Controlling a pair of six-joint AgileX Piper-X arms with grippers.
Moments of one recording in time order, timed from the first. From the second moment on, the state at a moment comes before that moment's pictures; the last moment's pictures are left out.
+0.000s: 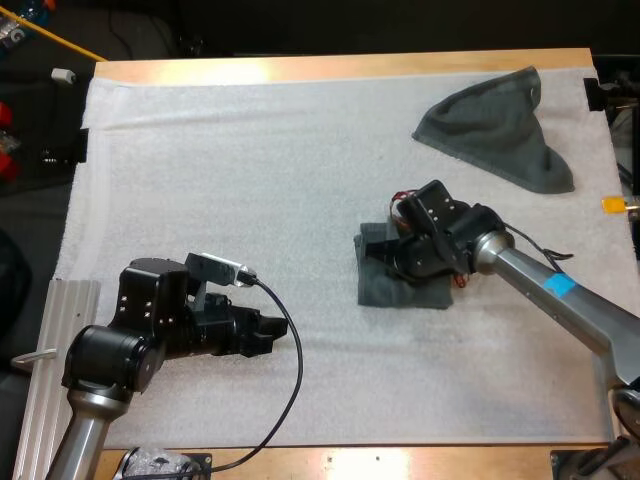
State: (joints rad) left arm -0.24 0.81 -0.75 1.02 0.60 -1.87; right arm 0.60 1.72 -1.10 0.68 -0.21 -1.16
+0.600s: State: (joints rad) left arm -0.24 0.81 -0.75 1.02 0.60 -1.86; right arm 0.63 1.73 -1.11 0.65 -0.31 -1.15
